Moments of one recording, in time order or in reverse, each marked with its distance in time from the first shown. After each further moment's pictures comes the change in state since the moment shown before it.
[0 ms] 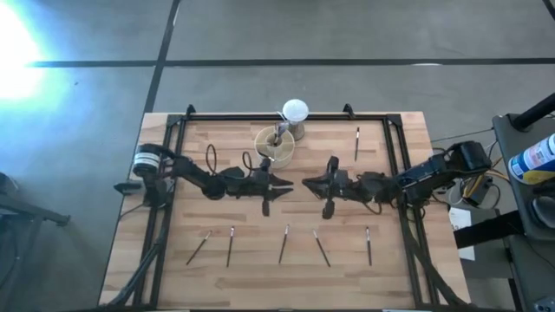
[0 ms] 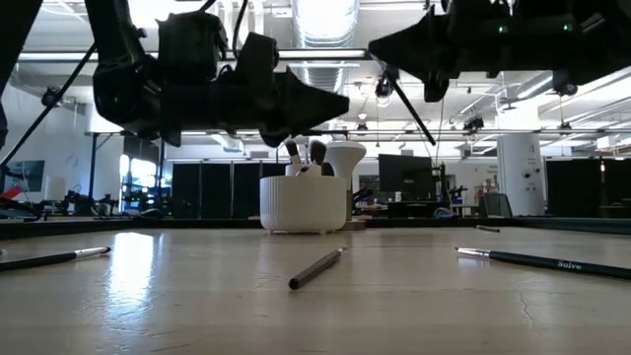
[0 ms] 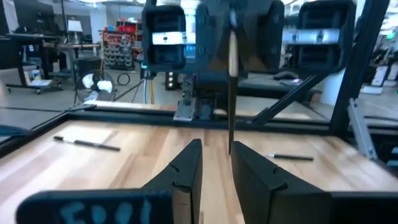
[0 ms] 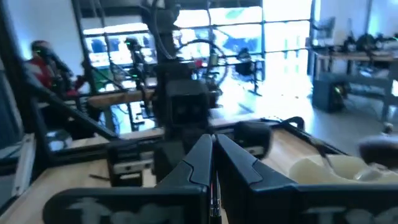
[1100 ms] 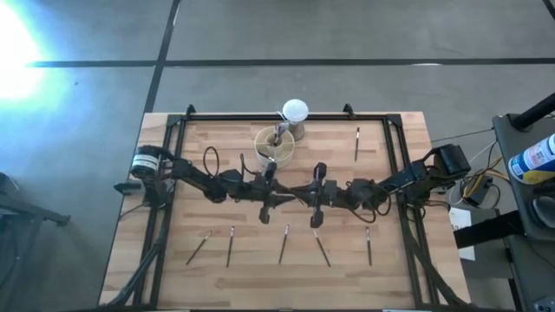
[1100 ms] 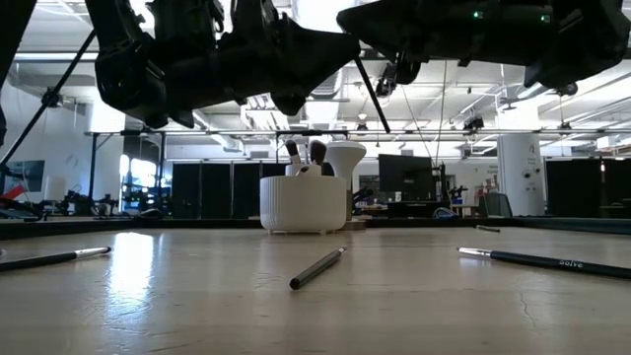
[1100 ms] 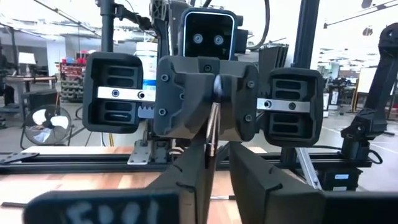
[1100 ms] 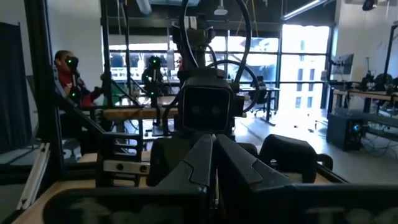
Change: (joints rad) left arm -0.053 -0.010 0.063 0.077 0.104 -0.009; right arm 0.053 0.209 0.145 0.171 -0.014 -0.126
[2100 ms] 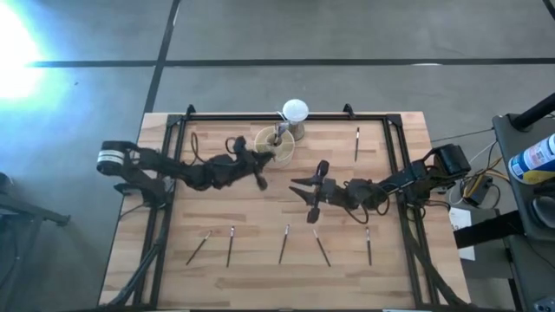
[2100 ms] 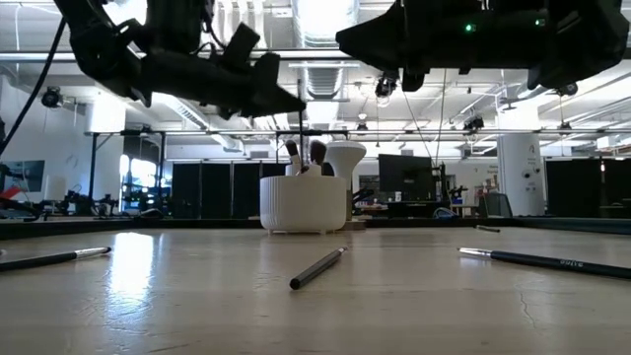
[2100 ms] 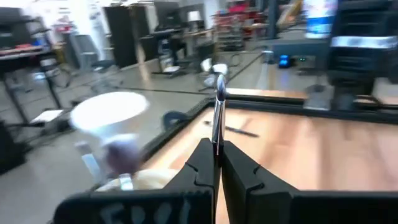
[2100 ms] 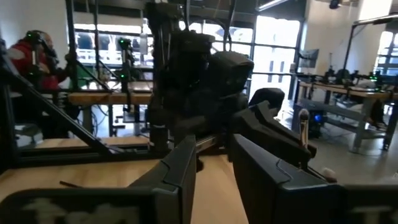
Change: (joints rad) left arm 0.125 -0.318 -0.128 -0.440 -0.539 0.163; right arm -0.002 -0.002 -0.002 -0.054 0.109 -0.045
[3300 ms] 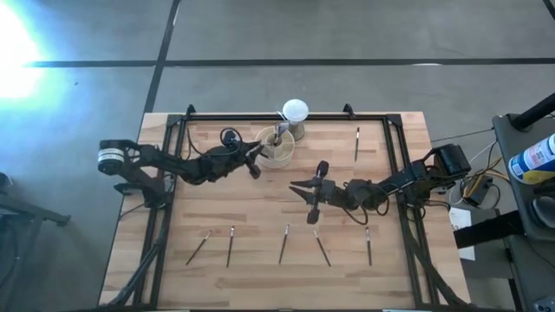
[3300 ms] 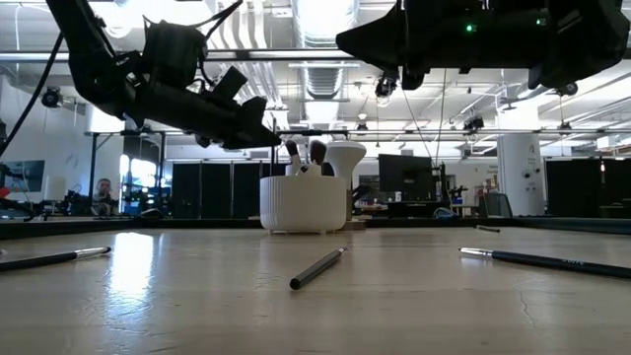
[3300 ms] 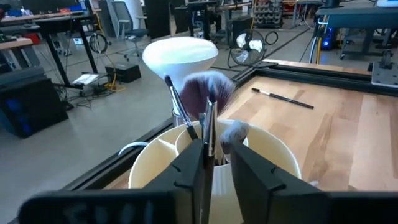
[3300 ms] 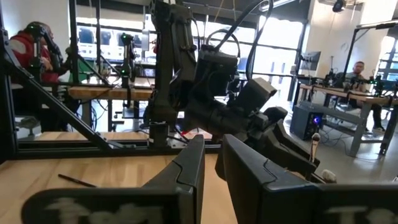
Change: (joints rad) left arm 0.152 -0.002 -0.106 0.001 0.004 -0.078; right arm 0.000 0.000 0.003 -0.014 -0.003 -0.030
